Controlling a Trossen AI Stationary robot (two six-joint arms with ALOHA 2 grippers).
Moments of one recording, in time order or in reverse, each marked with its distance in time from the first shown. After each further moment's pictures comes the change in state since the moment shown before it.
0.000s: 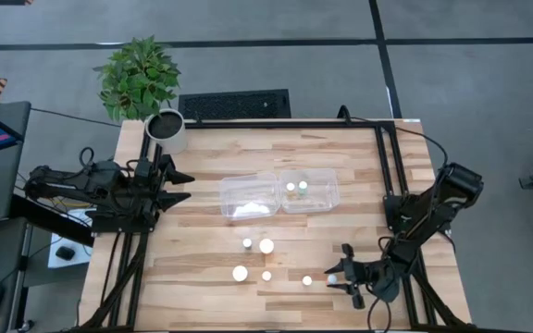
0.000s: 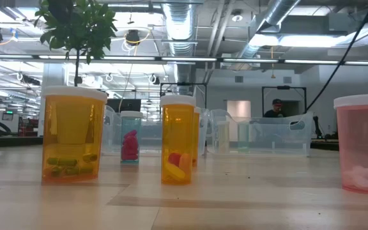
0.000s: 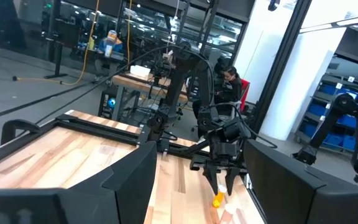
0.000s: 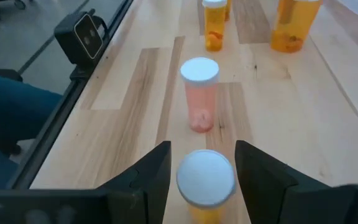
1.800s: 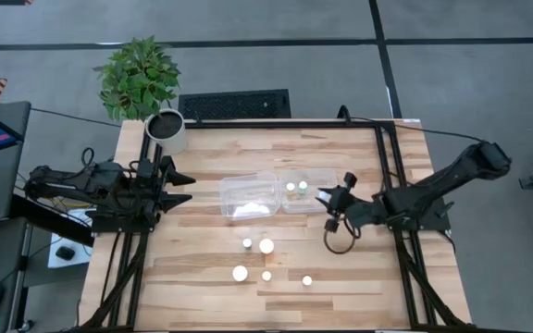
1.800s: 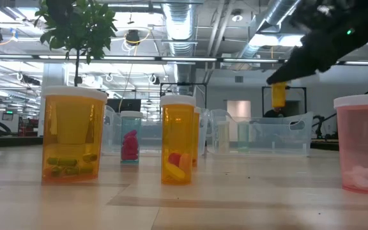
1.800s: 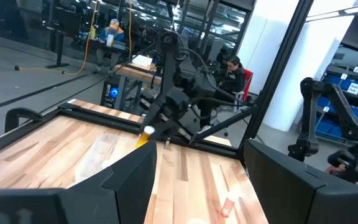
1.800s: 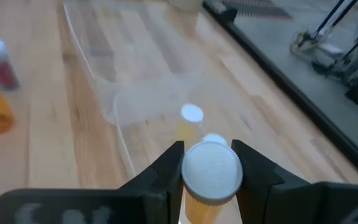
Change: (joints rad) left arm 0.000 0.000 0.000 -0.047 0.003 -0.006; right arm -0.647 -0.522 0.000 -0.508 0.070 -0.401
